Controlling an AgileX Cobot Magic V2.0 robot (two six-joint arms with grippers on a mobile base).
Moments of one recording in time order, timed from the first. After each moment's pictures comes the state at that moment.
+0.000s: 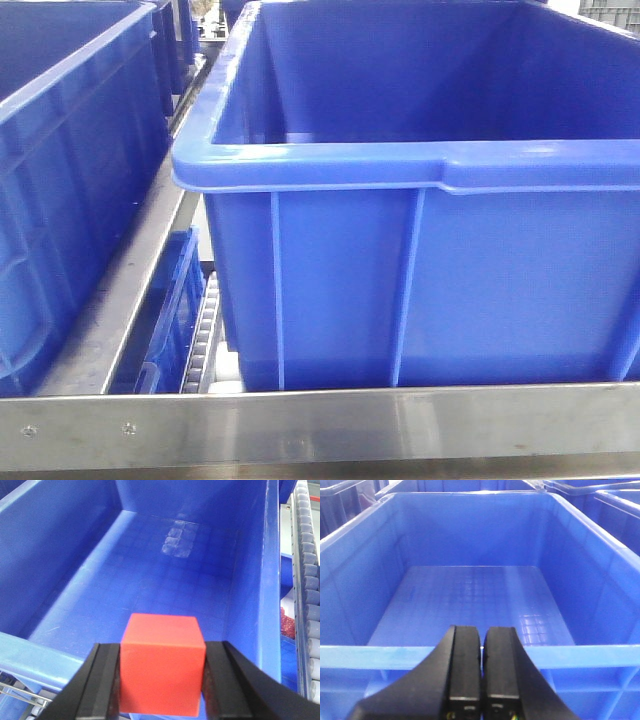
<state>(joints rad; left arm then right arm) 0.00 -0.01 0.01 -0.06 0.09 0.05 0.32 0.45 -0.48 -0.04 0.41 0.03</state>
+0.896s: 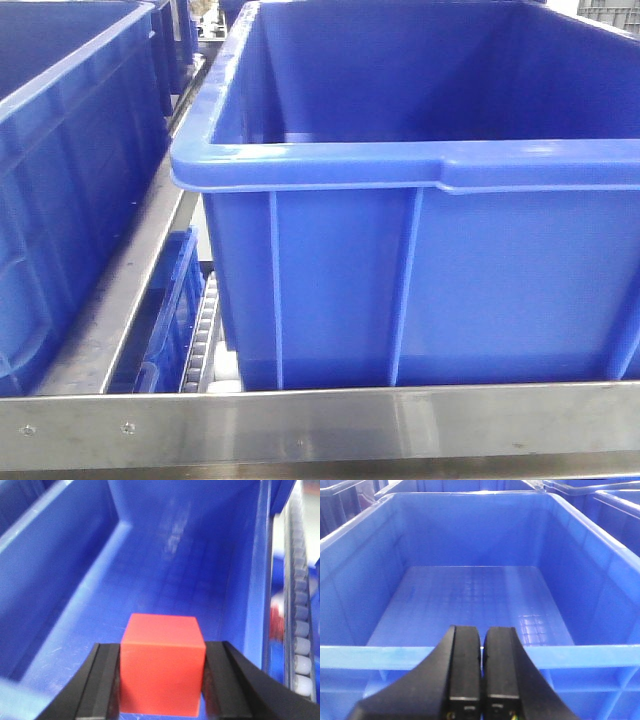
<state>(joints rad) 0.00 -0.01 0.01 -0.06 0.09 0.05 0.32 0.76 -0.90 -0.04 0.65 0.02</state>
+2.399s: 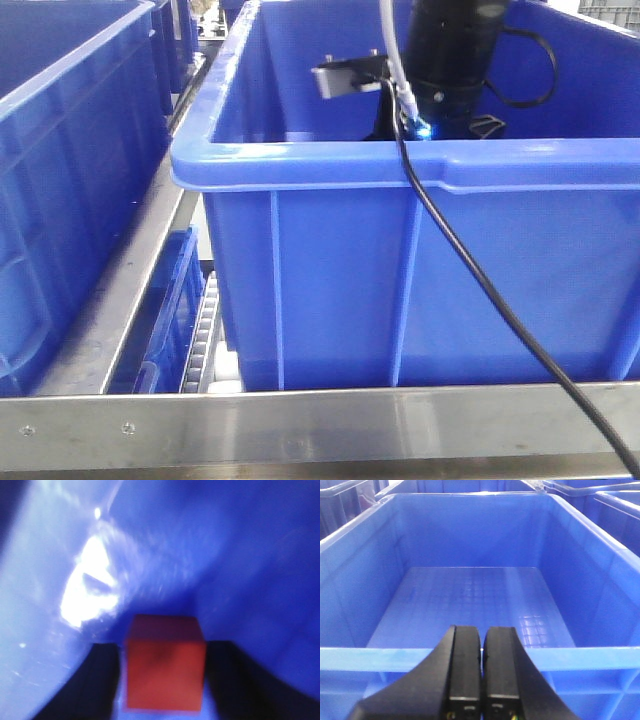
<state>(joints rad) 0.00 -0.01 0.01 -0.06 0.09 0.05 0.49 1.95 -1.53 -0.04 0.87 -0.02</state>
